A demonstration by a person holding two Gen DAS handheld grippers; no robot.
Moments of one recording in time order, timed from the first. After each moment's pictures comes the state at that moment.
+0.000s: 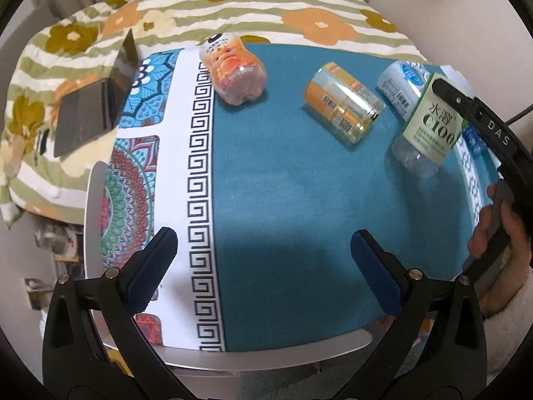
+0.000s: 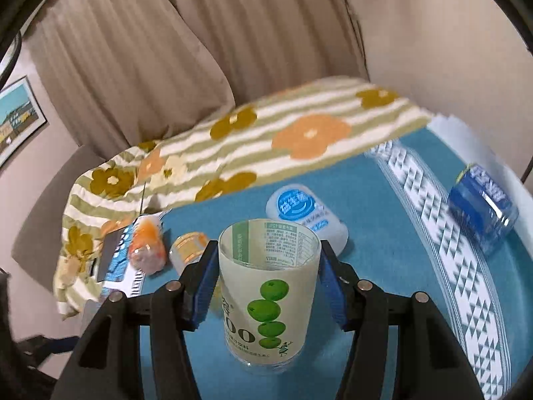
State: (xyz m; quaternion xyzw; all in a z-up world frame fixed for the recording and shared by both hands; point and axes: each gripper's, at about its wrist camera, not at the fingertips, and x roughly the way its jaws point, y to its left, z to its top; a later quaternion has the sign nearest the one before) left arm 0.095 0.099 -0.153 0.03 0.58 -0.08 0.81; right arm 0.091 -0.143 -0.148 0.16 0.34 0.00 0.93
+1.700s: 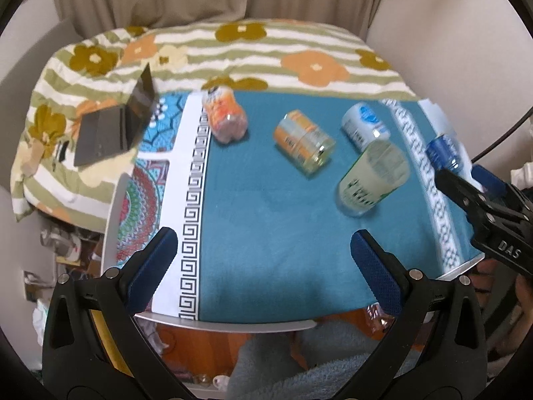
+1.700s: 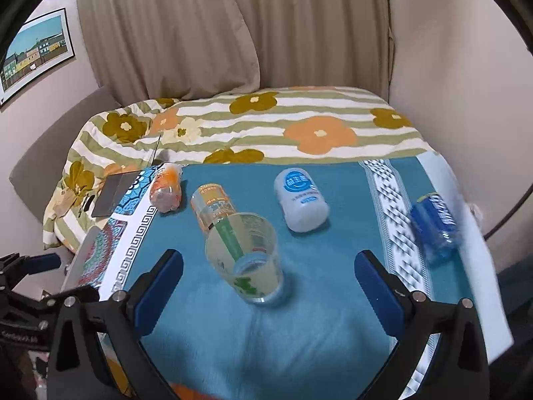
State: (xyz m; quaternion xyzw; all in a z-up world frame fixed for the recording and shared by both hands) left arm 0.039 0.066 -0.069 0.01 0.50 -0.06 0.86; right arm 0.014 -0.150 -0.084 0.06 0.41 0.05 0.91
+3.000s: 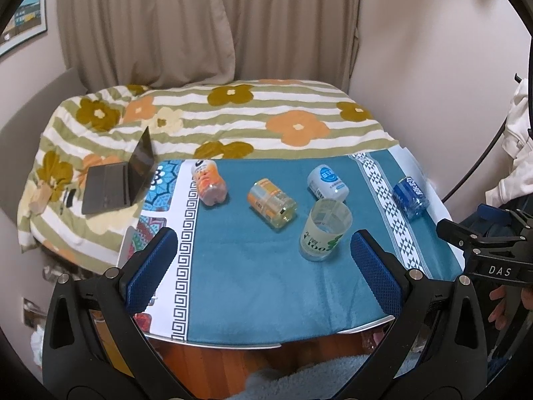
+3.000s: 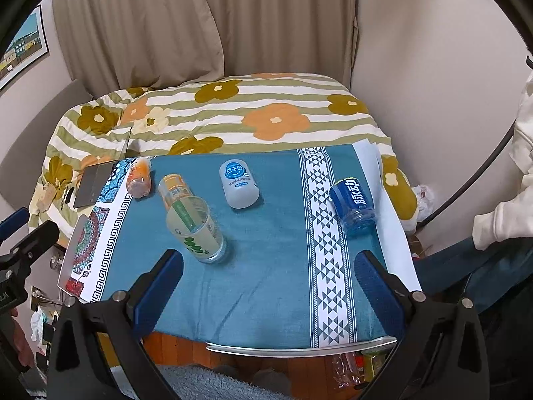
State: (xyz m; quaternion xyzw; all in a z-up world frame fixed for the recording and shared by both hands) left arm -0.001 0.028 -0.001 0.02 0.39 -0.08 0.92; right arm -0.029 -0.199 -0.036 0.04 0.45 -0.02 0.89
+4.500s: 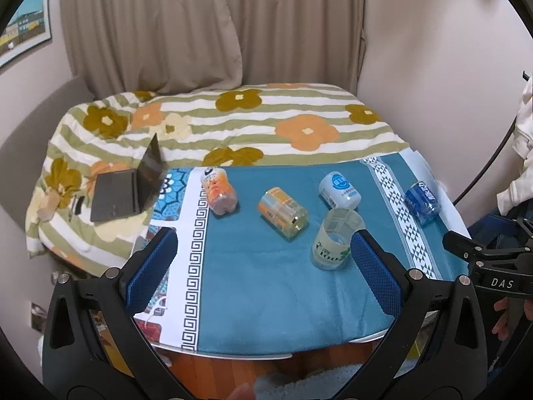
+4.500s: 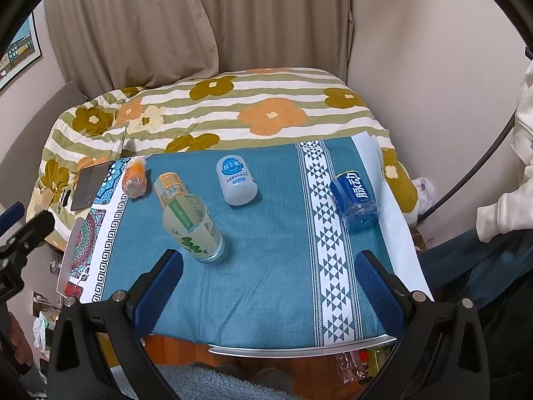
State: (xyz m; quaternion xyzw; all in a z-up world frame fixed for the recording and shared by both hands) left arm 0.012 0.026 0.000 0.03 0.38 -0.06 0.92; right arm -0.028 -0.203 -0.043 0.04 0.45 -0.02 0.89
